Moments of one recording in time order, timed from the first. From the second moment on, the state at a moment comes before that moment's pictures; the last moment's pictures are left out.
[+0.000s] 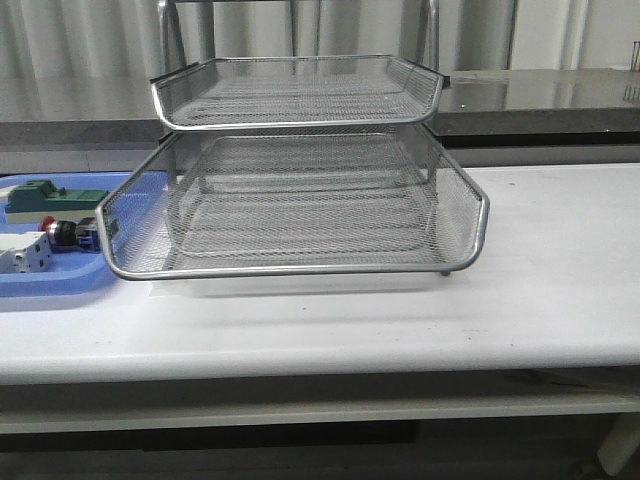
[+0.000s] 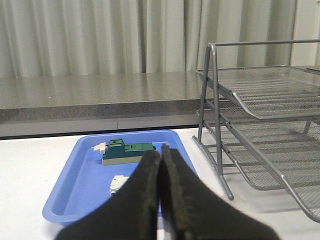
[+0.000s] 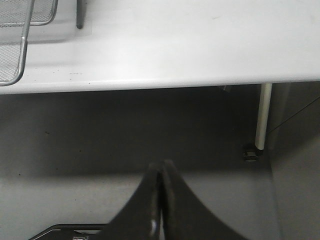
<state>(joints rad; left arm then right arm) -0.03 0.00 0.00 0.09 0.01 -0.09 0.06 0.54 -0.80 -0.04 1.12 0.09</state>
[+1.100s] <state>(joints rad) -0.03 0.72 -0.77 0.12 0.61 -0.07 0.06 0.54 -0.80 -0.04 1.12 0.09</state>
